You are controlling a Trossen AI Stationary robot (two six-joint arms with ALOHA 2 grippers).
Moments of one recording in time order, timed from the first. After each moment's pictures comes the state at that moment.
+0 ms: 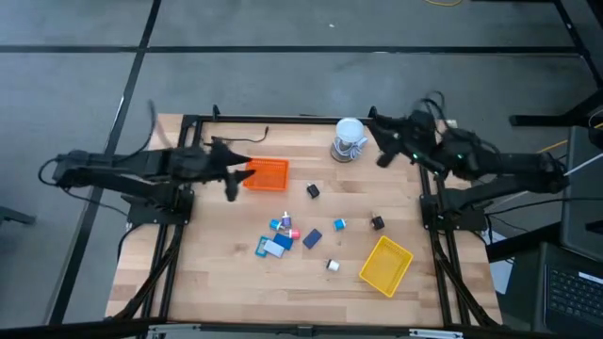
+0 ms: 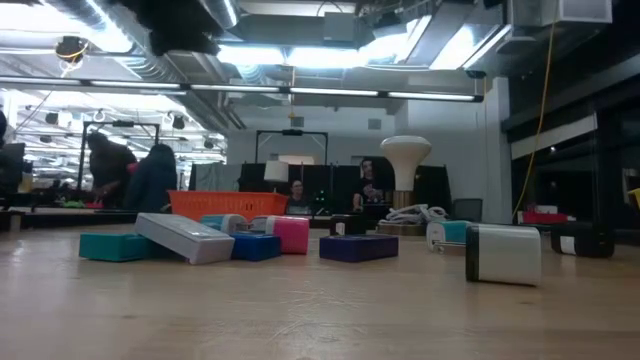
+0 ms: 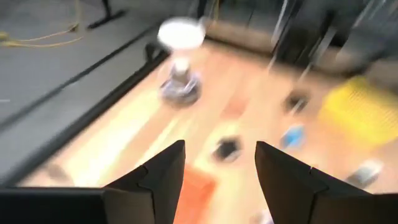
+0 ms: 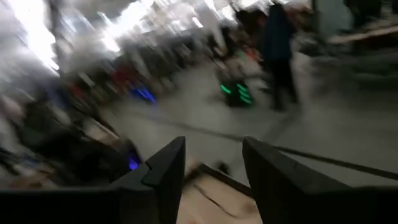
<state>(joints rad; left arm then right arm) 0.00 0.85 0.82 -0.46 -0.37 -0.25 0.05 0.95 1.05 -0.09 0.67 0.31</state>
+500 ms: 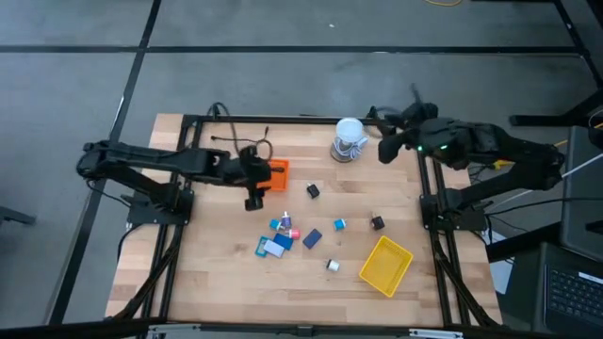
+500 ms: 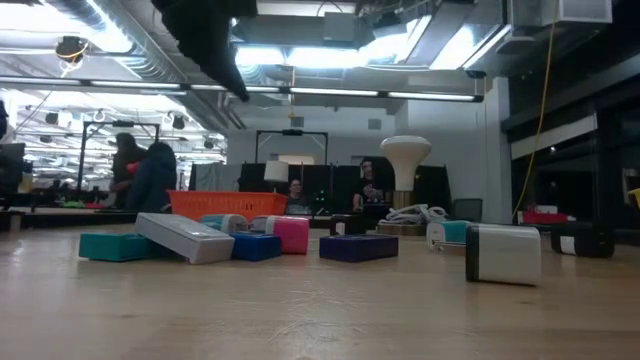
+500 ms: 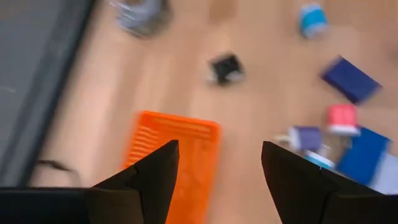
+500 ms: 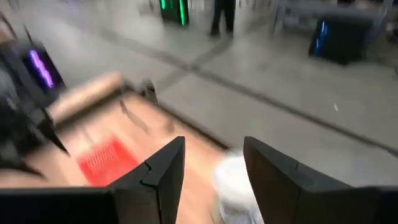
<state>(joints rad) 0.00 1.28 1.04 -0.68 -0.25 -0.04 0.05 1.10 1.44 -0.95 0.75 0.49</state>
